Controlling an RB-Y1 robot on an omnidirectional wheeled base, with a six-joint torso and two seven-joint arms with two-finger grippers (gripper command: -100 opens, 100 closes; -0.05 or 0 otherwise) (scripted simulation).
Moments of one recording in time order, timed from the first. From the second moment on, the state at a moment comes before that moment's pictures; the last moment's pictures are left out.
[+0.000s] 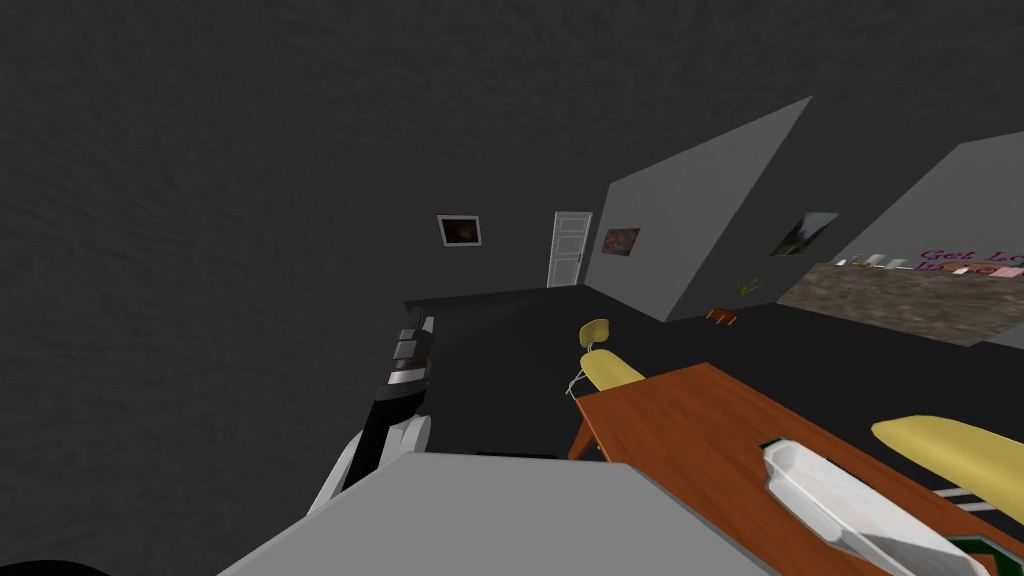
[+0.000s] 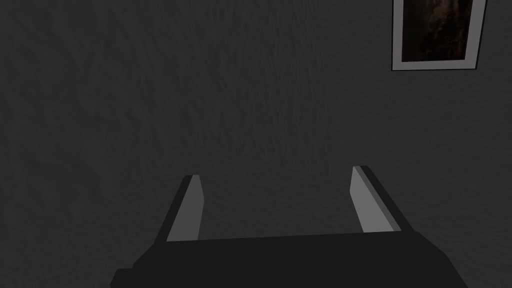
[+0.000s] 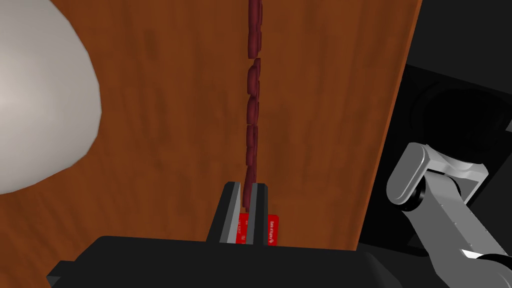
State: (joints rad) left arm 0.50 -0.05 0.01 -2.29 -0.11 -0.40 -0.06; right arm 0.96 -1.08 0.36 -0.86 0.63 -0.59 0.41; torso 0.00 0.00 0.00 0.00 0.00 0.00
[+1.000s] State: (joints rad) left arm 0.50 -0.05 0.01 -2.29 -0.11 -0.40 -0.06; right arm 0.96 -1.18 0.36 -0.90 0.60 -0.65 0.37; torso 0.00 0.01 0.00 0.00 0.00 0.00
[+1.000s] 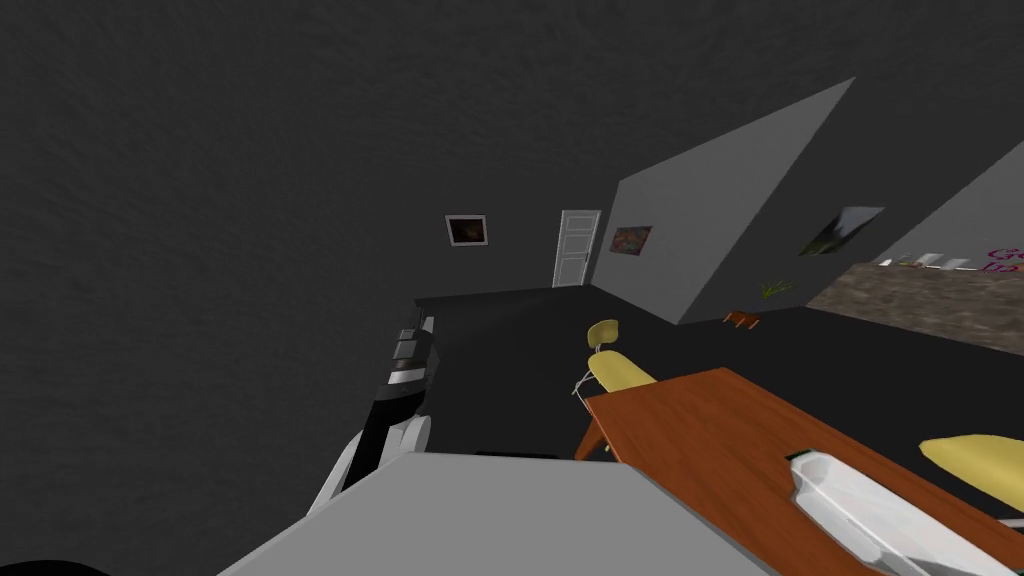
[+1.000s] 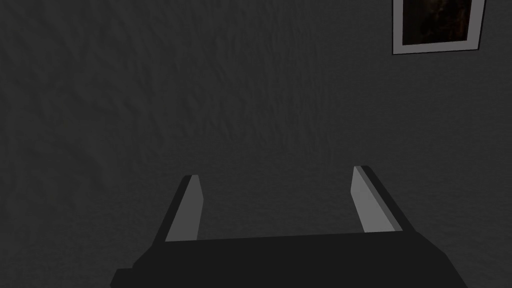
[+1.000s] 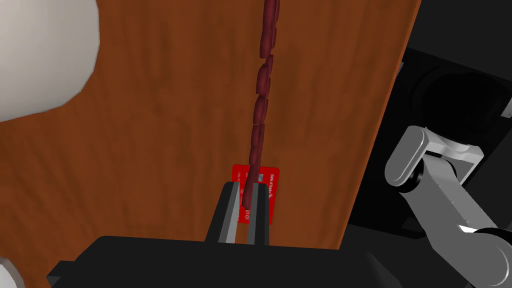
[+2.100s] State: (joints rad) left arm 0.50 -0.05 0.01 -2.29 -0.11 -0.40 -0.06; right arm 0.81 -1.37 0.46 -0.87 0.52 -0.85 0.25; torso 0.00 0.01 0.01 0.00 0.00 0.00
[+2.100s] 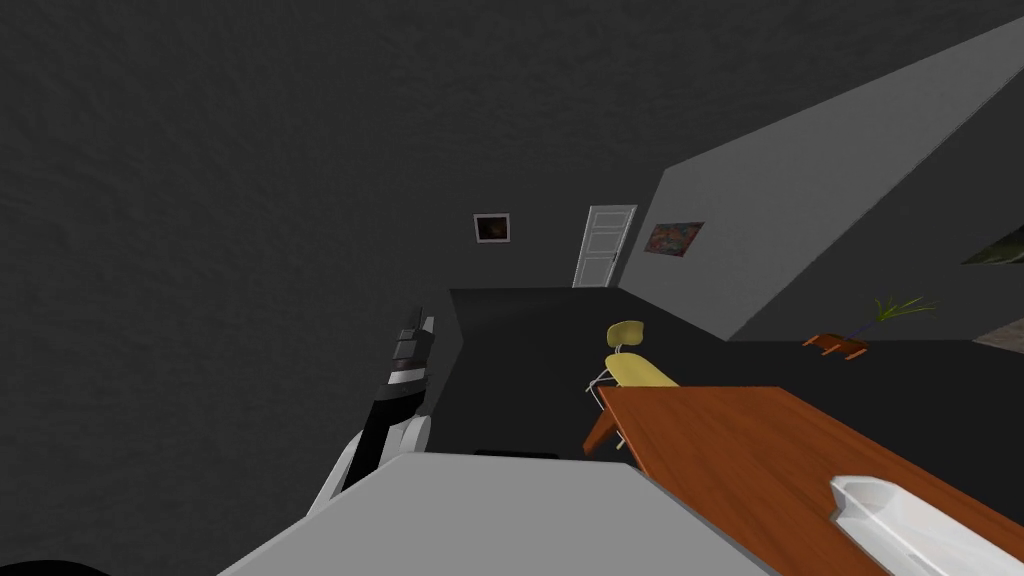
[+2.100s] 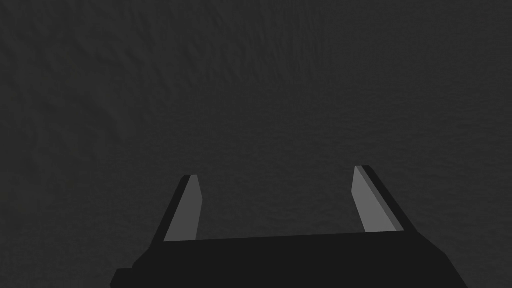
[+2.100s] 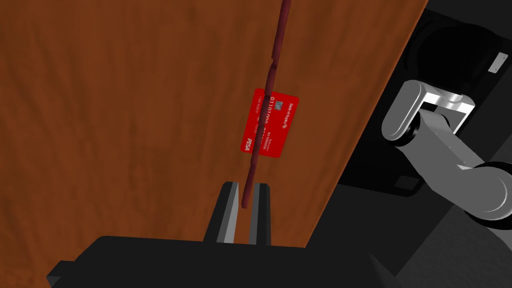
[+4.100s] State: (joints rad) left arm 0.50 -0.05 0.01 -2.29 -0.11 -0.40 -0.06; right arm 0.67 -1.67 0.53 -0.65 0.48 -1.15 -0.09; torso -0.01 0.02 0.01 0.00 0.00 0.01
